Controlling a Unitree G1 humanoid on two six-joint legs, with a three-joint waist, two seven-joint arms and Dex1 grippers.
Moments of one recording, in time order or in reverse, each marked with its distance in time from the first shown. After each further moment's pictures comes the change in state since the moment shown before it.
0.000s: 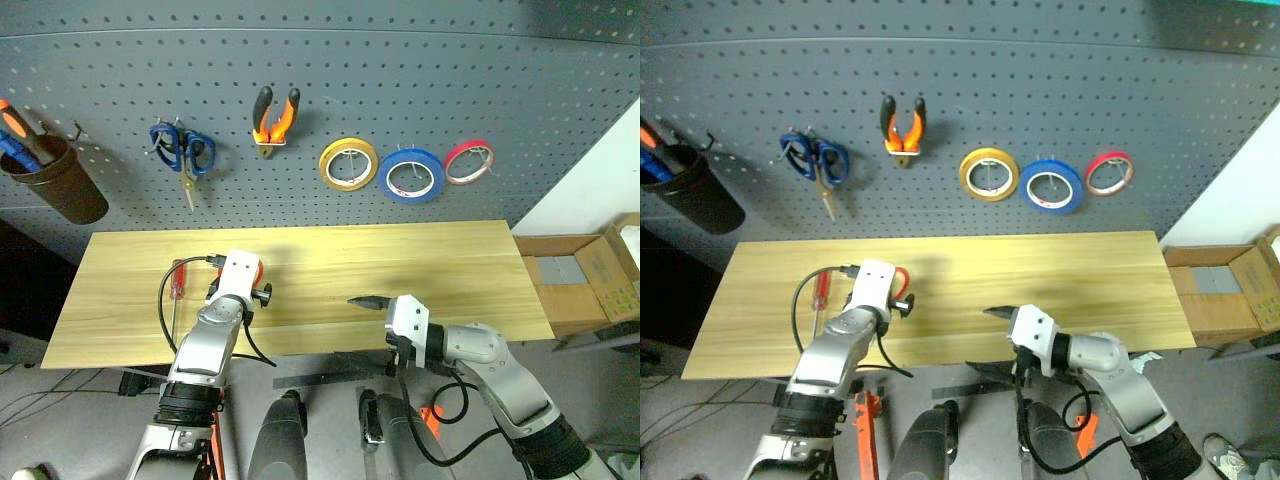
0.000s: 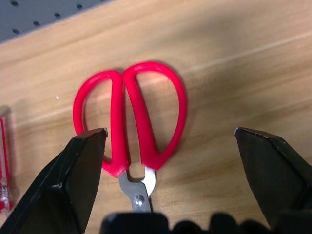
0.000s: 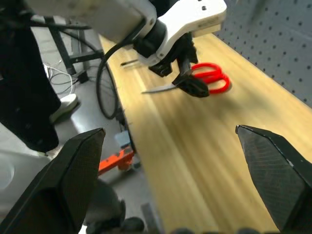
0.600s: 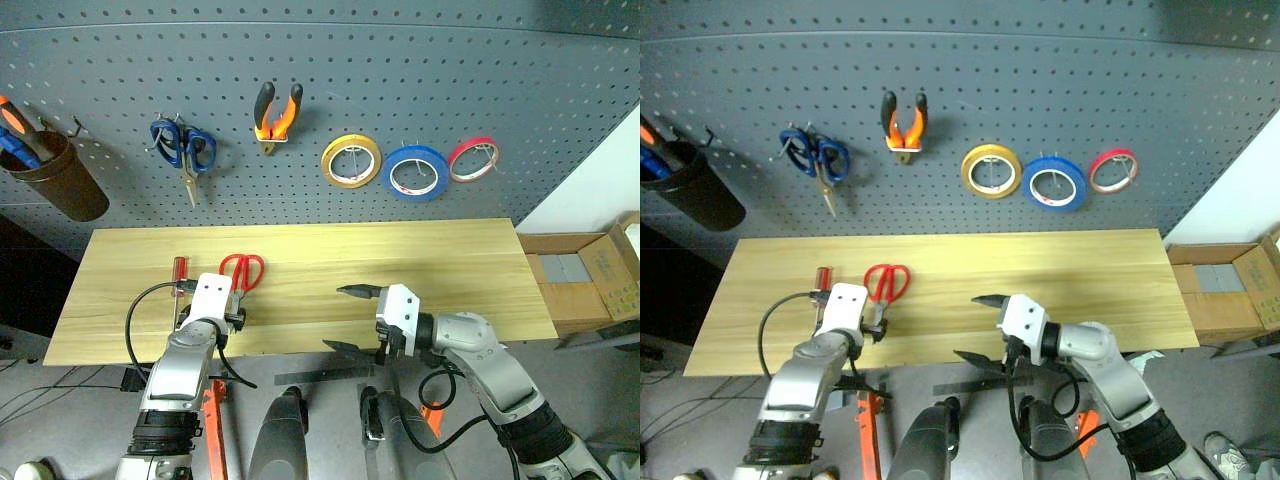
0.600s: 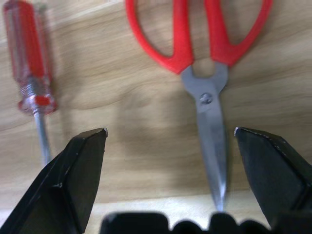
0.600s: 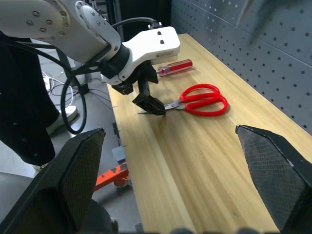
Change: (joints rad) left arm 0.099 0.053 0.075 -0.031 -0.005 0.037 -0.075; right arm -0.099 0.060 -0.002 0.053 -0.003 -0.021 -0.003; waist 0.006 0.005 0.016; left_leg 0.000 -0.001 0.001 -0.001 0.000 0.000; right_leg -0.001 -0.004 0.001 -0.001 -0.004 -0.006
